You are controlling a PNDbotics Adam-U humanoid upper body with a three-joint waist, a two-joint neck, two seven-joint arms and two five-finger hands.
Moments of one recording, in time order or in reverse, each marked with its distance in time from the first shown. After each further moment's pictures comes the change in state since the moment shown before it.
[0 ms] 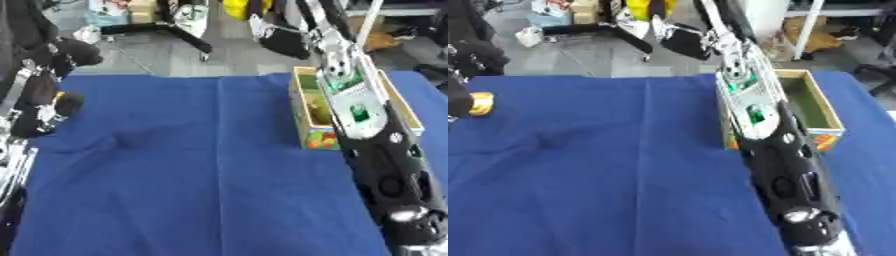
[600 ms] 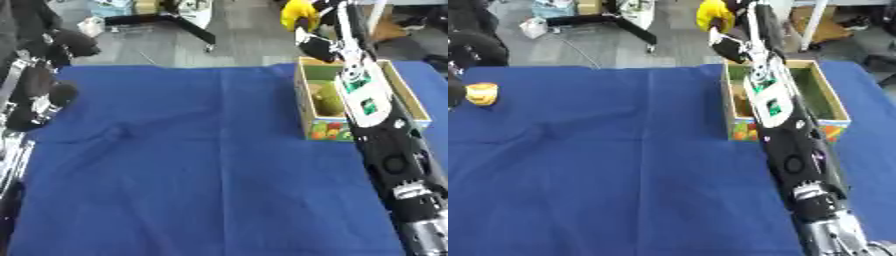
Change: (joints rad) left arm 0.018 -0.003 0.000 -0.025 -0.003 0.012 -0.007; right arm -0.018 -0.019 -0.164 0.345 0.031 0.157 -0.216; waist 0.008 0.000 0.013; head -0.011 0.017
